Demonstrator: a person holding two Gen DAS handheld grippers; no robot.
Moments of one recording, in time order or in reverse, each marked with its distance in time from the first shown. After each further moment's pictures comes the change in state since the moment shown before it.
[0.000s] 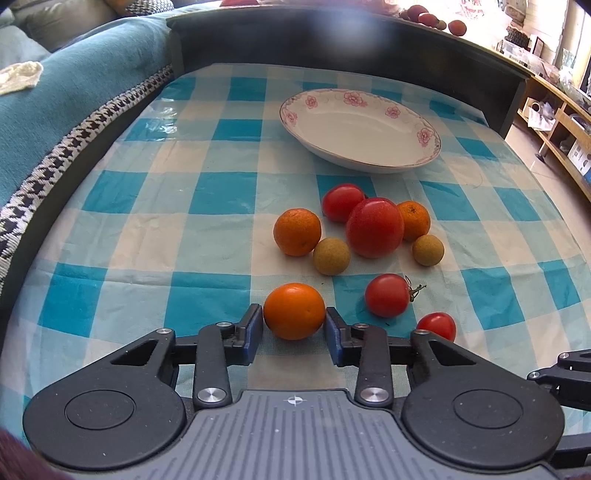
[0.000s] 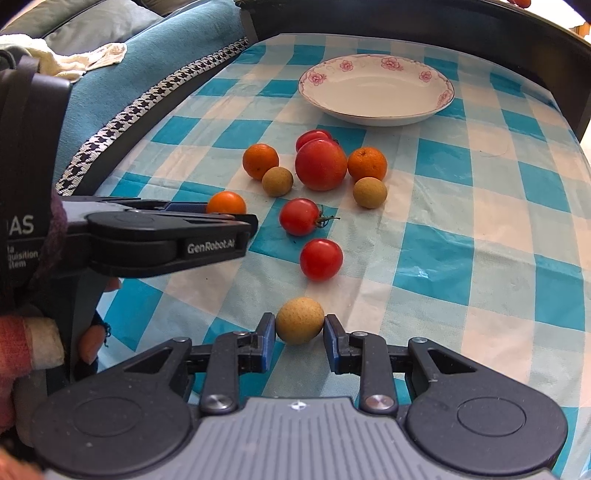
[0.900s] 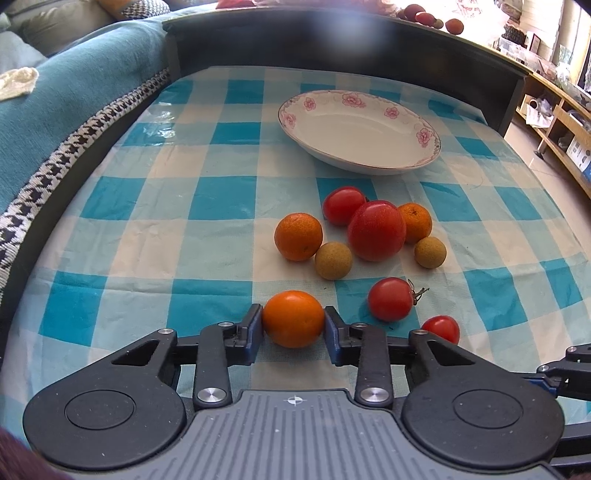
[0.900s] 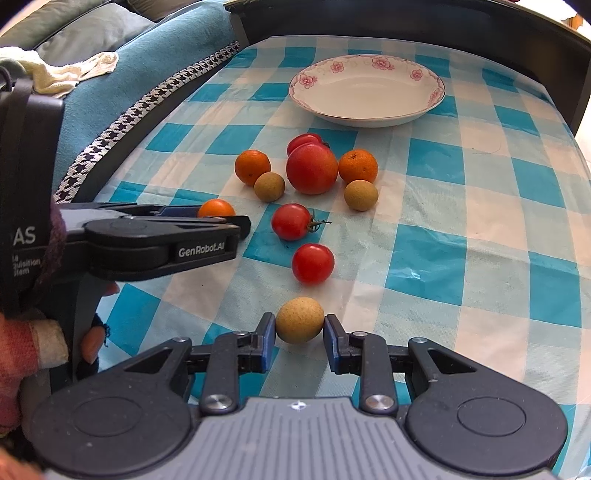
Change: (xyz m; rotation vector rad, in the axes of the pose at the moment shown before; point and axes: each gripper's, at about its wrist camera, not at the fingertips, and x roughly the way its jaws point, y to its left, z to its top) left arm 0.002 0.001 0.003 0.011 0.000 -0.001; right arm -0.004 -0.004 0.004 0.028 -0.001 0.002
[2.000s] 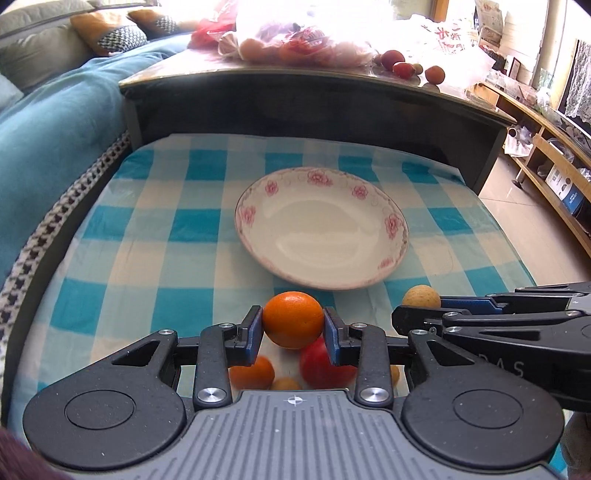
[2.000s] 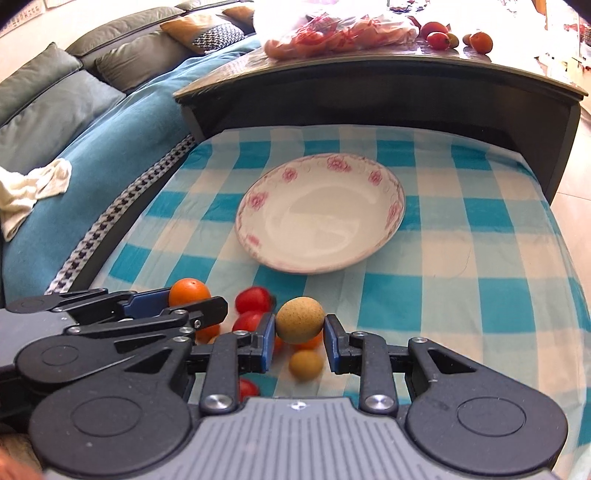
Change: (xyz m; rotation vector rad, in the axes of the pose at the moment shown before) left arm 0.002 -0.024 0.082 0.030 -0.091 -0.064; right arm -0.003 -0.048 0.106 0.088 -0.180 -0.045
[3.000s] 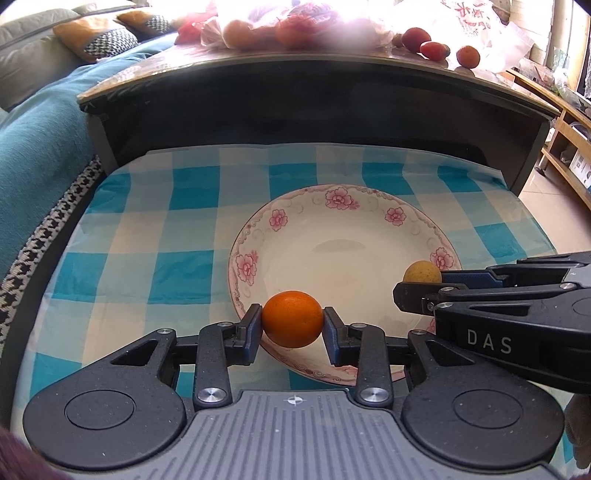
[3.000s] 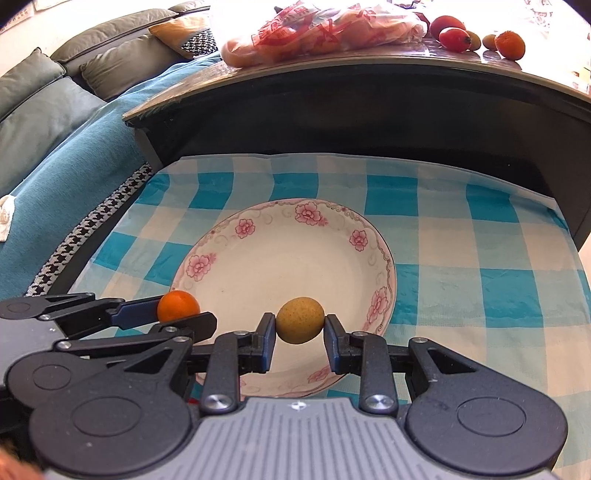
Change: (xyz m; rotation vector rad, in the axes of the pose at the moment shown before) left arm 0.072 0.002 0.044 0.054 0.031 0.059; right arm 0.075 -0.032 0.062 -0.037 -0.019 -0.002
